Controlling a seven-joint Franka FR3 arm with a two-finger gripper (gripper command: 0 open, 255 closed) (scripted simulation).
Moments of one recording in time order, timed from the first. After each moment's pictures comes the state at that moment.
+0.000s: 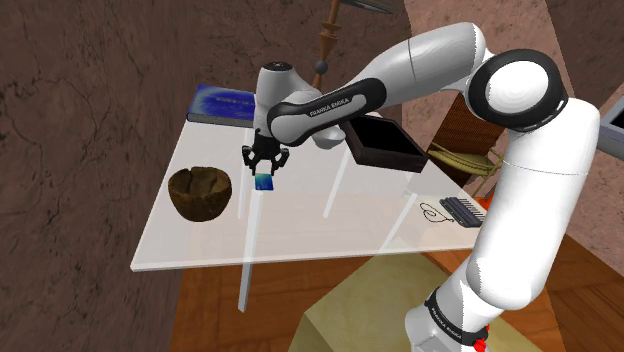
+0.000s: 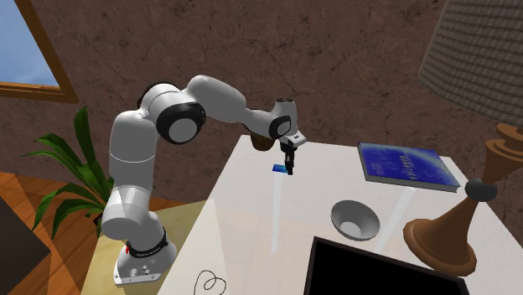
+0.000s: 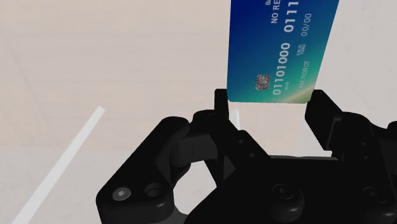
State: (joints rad) arm -0.06 0.34 0.37 -1.90 -0.33 2.28 1.00
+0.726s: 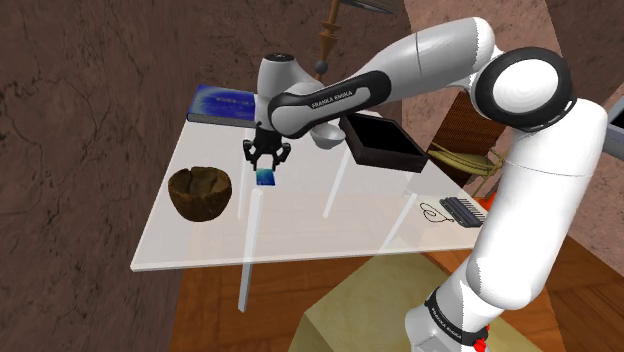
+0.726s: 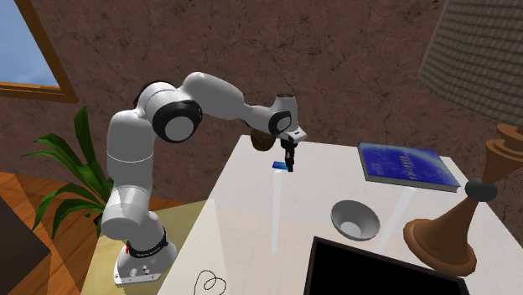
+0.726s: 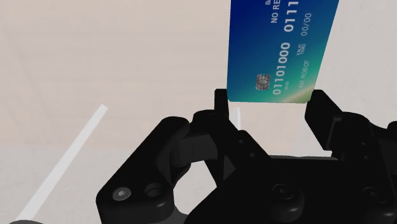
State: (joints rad) arm -0.07 0.32 0.38 -1.89 -0.31 2.24 0.98
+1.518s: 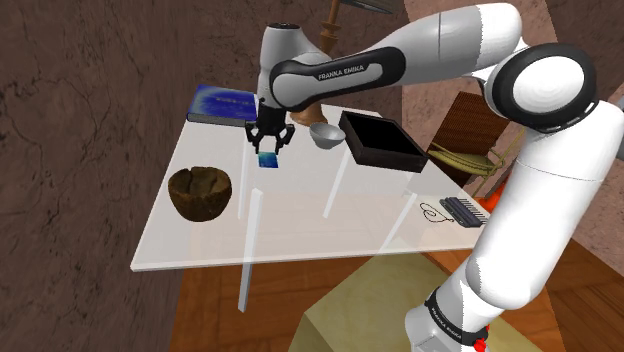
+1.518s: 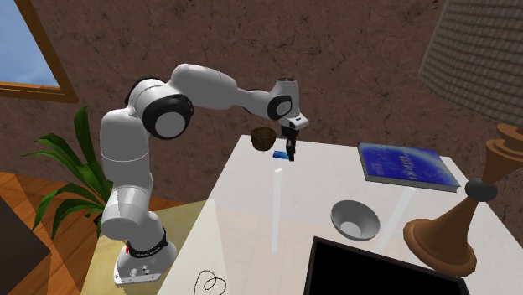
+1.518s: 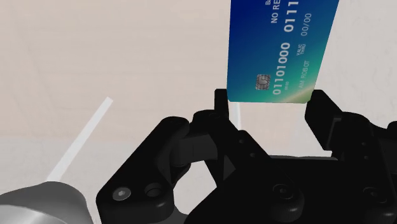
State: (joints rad) arm -0.08 0.25 0.40 -1.81 -0.26 2.11 0.93
